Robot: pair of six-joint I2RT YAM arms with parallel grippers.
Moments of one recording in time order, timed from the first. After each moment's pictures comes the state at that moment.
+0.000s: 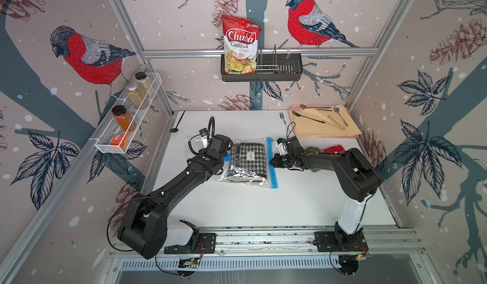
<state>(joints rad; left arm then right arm) -0.45 1.36 0.88 -0.31 -0.56 -0.71 0.53 1.88 0.95 0.00 -0.40 0.43</state>
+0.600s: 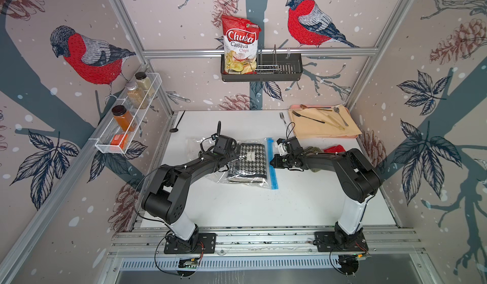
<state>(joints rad) -0.41 1.64 0.91 -0.18 -0.19 -0.75 0.54 1.88 0.95 -0.02 -0.39 0.42</state>
